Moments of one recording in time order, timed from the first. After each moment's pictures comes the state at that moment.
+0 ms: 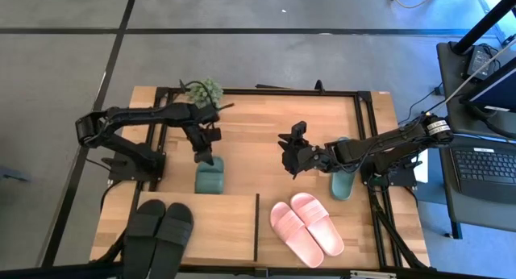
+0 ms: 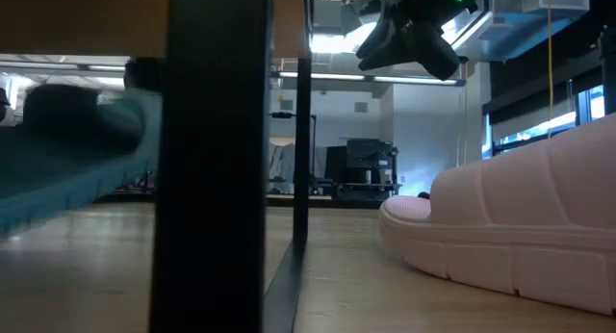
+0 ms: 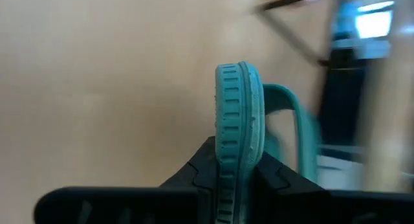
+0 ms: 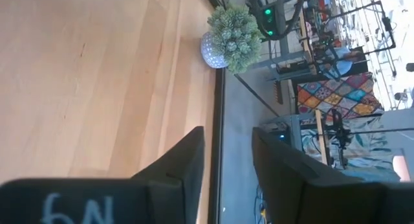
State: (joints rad) left arm 0.45 1.35 0.82 -0.83 0.71 -0.01; right arm 0.21 1.42 0.97 -0.15 0.79 -0.68
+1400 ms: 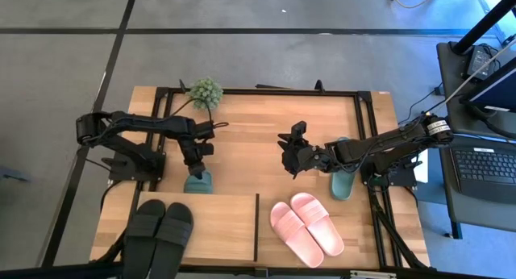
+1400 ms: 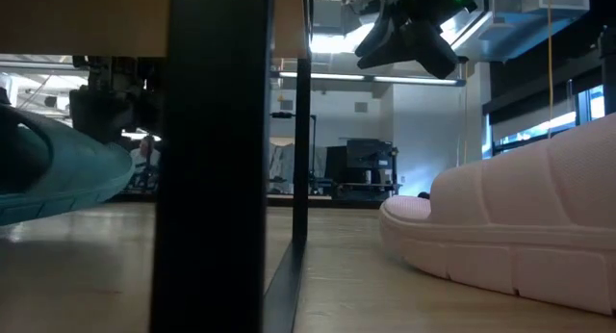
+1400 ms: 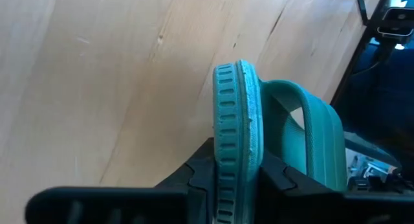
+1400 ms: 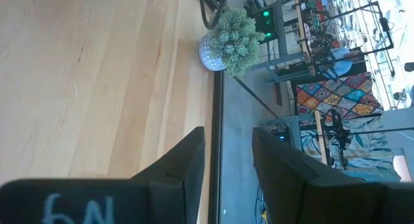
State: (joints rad) left arm 0.35 1.35 0.61 -0.77 0.71 -0.18; right arm 0.21 1.42 0.97 -0.14 0.79 -0.68
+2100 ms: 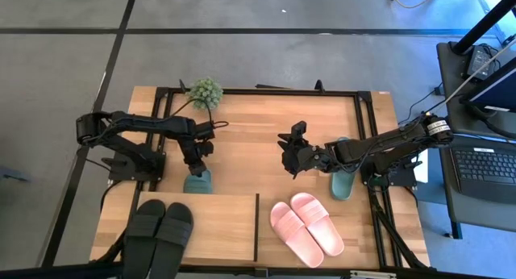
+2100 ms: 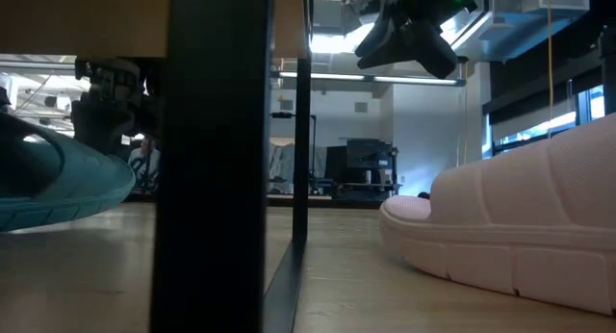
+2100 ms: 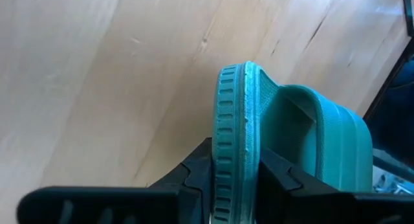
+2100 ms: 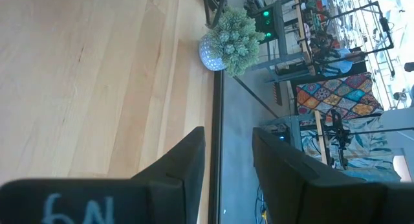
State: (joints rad) left arm 0.35 1.35 0.61 -0.77 0.60 -0.22; right arm 0.21 1.42 0.97 -0.14 0.79 -0.68
